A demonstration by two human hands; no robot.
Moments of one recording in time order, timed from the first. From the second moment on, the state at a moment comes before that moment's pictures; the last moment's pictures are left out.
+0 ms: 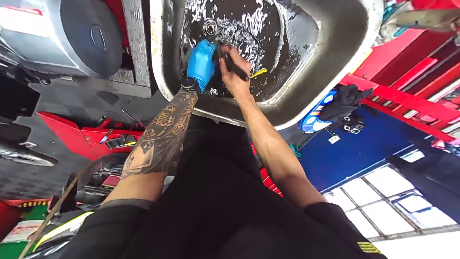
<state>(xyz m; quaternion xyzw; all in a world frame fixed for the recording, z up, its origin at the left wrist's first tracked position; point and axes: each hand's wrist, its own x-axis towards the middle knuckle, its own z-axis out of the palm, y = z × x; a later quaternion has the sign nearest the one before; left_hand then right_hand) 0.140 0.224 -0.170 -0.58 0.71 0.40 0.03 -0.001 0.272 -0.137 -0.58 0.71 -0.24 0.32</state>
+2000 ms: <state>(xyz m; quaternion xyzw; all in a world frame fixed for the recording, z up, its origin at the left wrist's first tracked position) 0.121 0.210 -0.137 -0.46 0.79 0.37 0.19 -0.012 0.315 -0.127 -0.45 0.79 -0.17 0.38</state>
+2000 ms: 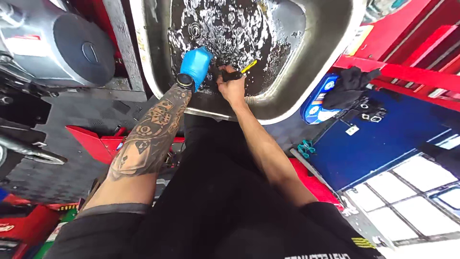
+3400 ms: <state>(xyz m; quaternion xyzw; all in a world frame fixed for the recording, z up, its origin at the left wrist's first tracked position) 0.082 0.215 -0.093 -0.69 0.56 0.42 0.19 0.008 0.304 -0.127 -0.44 0.79 -0.32 0.29</state>
